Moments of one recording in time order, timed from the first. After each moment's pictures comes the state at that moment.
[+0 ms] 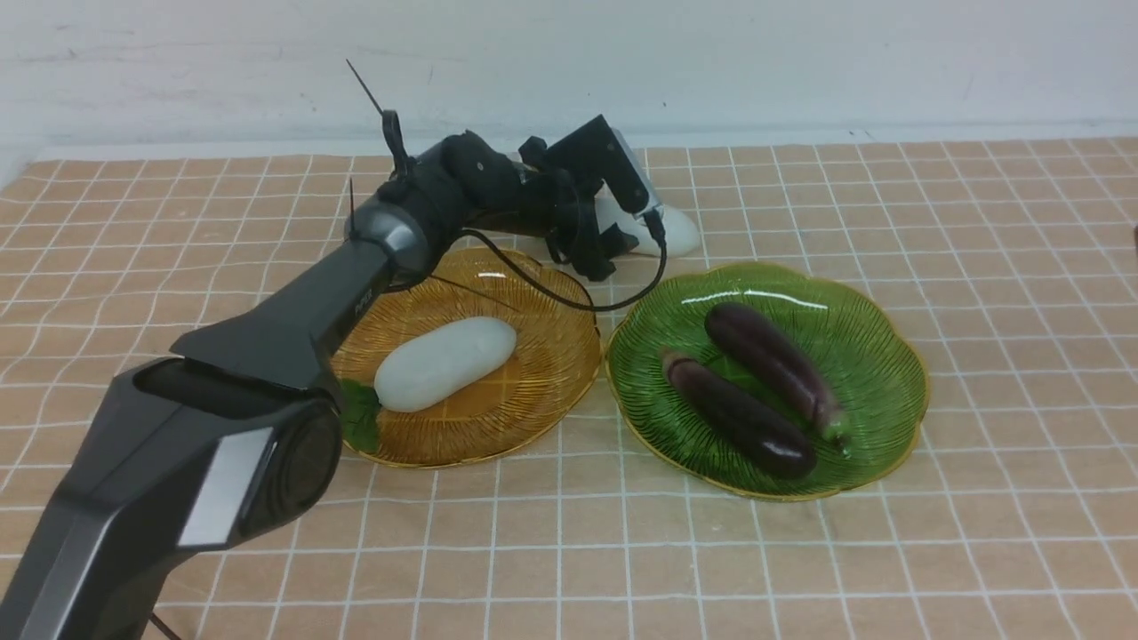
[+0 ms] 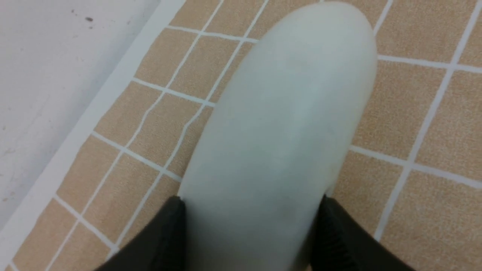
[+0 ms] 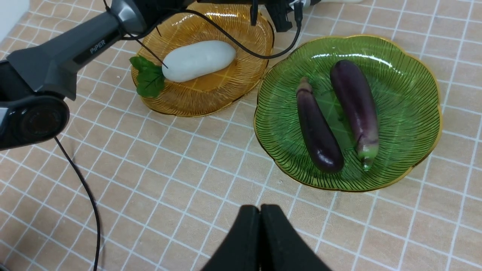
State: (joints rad) right arm 0.35 0.95 -1.31 0.25 1.28 0.04; left arm -0.32 2.75 -2.49 -0.70 0.46 1.33
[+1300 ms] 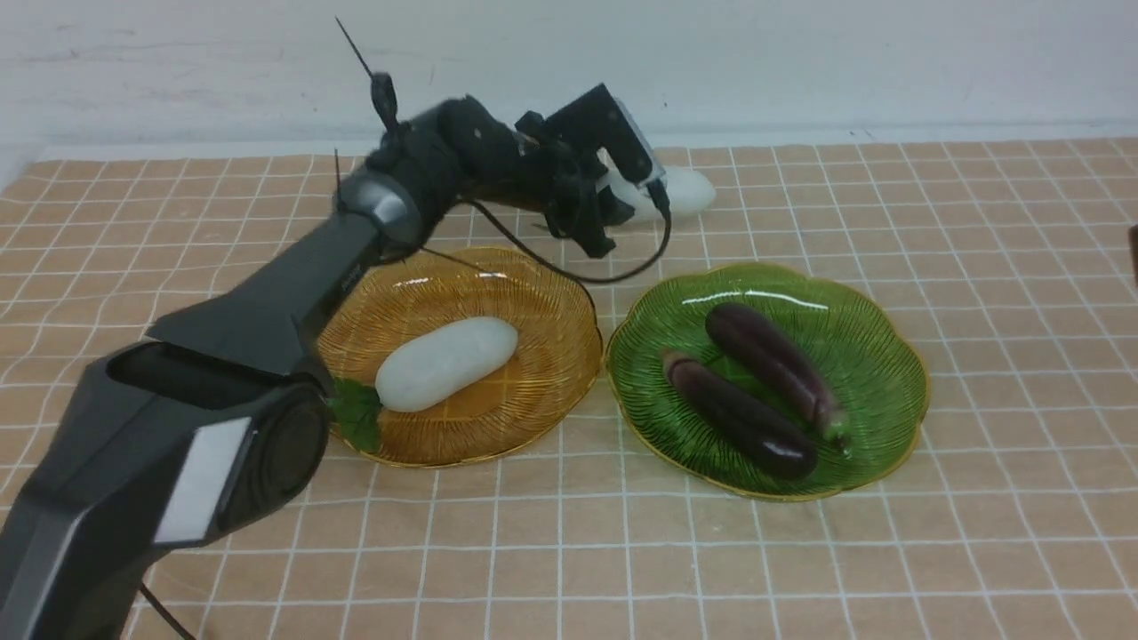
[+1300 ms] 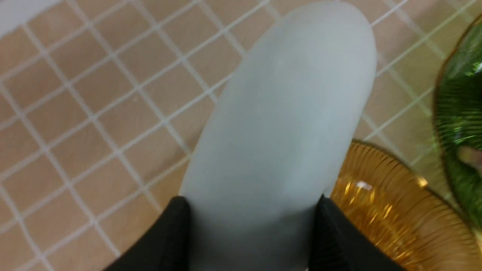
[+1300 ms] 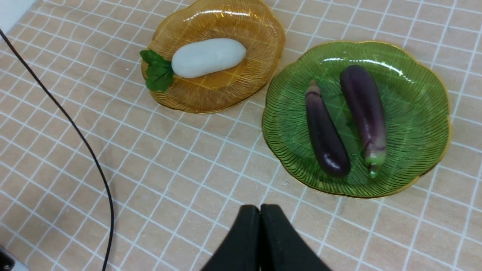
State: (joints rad) right arm 0.35 0.95 -1.31 0.35 1.28 -0.05; left arm -0.16 2.34 -2.47 -0.31 1.24 0.45
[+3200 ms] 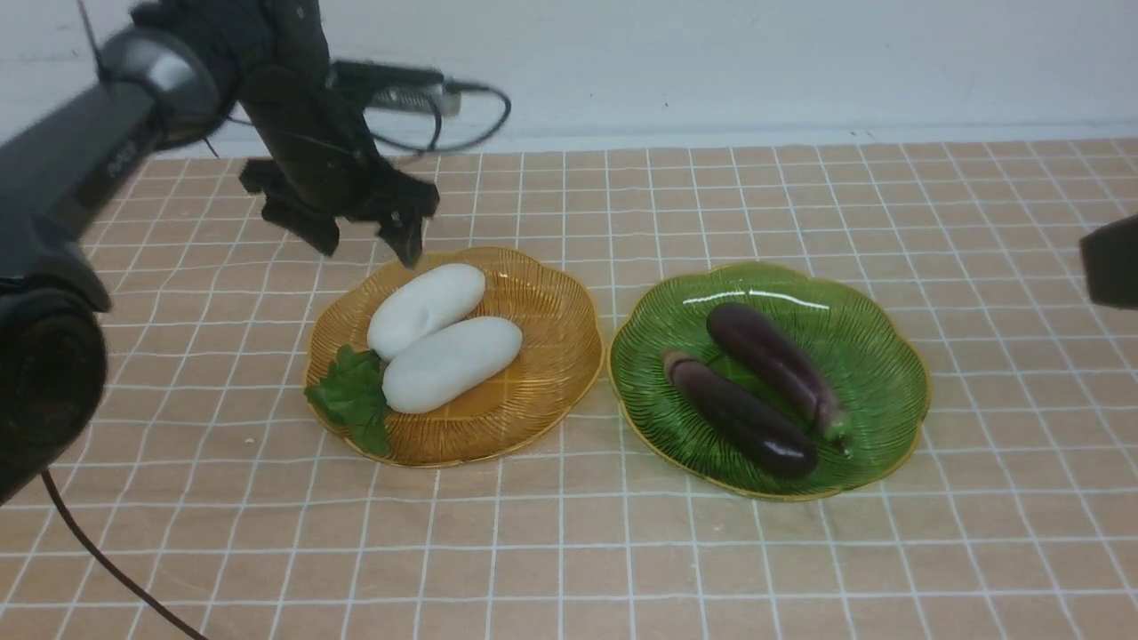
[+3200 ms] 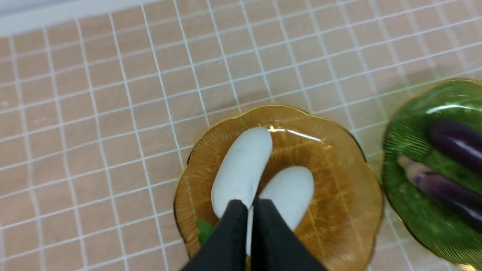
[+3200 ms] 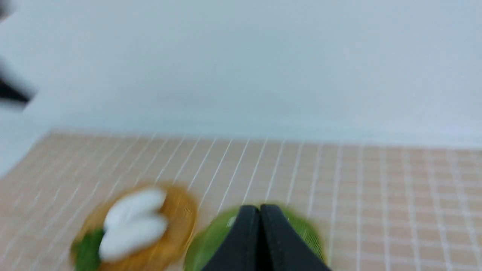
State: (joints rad) right arm 0.35 0.67 -1.29 -0.01 1.09 0.18; left arm -0.16 1.73 -2.05 -0.14 1.25 0.08
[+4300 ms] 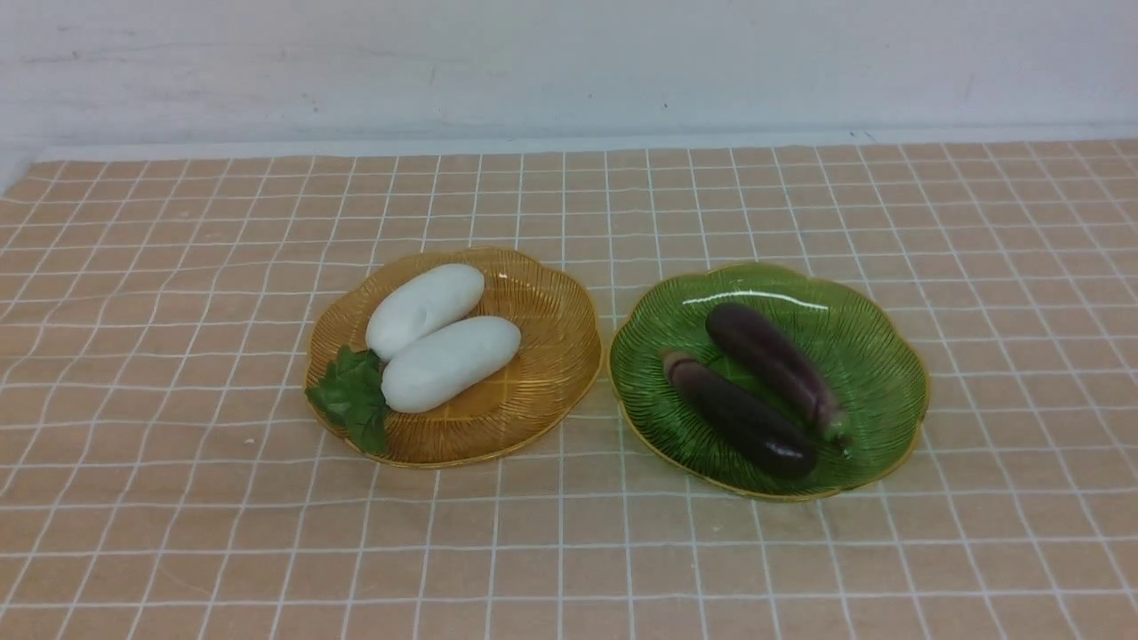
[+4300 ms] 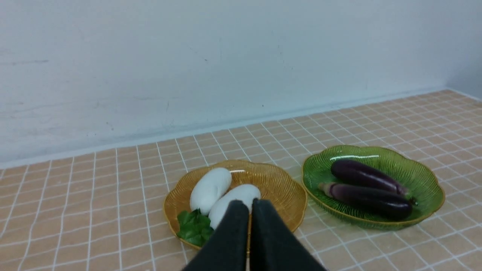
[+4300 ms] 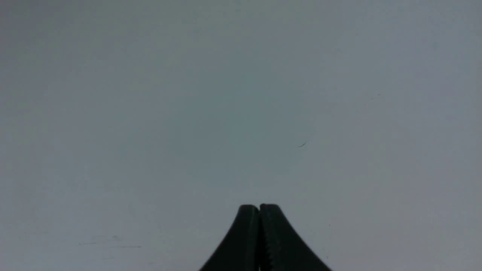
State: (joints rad) right arm 0.35 0.20 -0.69 -0.28 0.29 0.46; left arm -0.16 0.01 -0.68 -0.25 0.85 0.16
